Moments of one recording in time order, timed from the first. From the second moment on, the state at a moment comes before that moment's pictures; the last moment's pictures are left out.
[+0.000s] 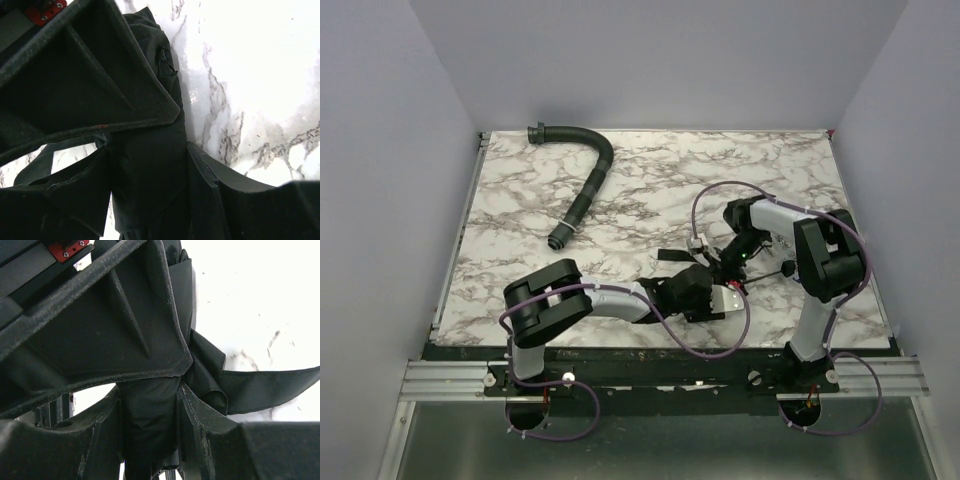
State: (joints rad) left arm -1.19 1.84 0.93 0.25 0.03 0.41; right arm 0.33 1.89 1.14 -1.15 -0.75 -1.36
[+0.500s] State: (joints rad) left arm -1.01 1.90 0.97 0.29 0.36 0.21; right arm 0.09 1.87 1.58 -1.29 -0.80 -1.38
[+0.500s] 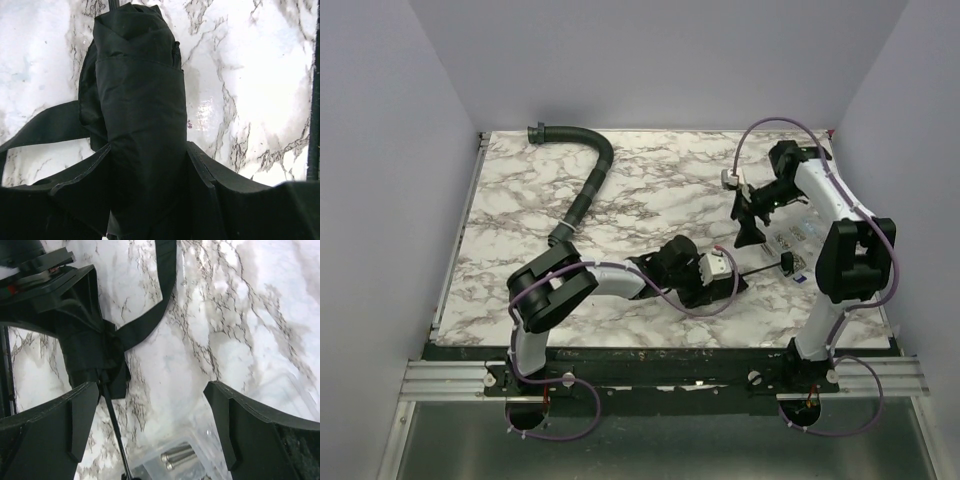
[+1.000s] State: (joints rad) left arm -0.82 2.08 1.12 0.23 0.86 0.00; right arm 0.05 1.49 1.13 -1.25 -0.88 -1.80
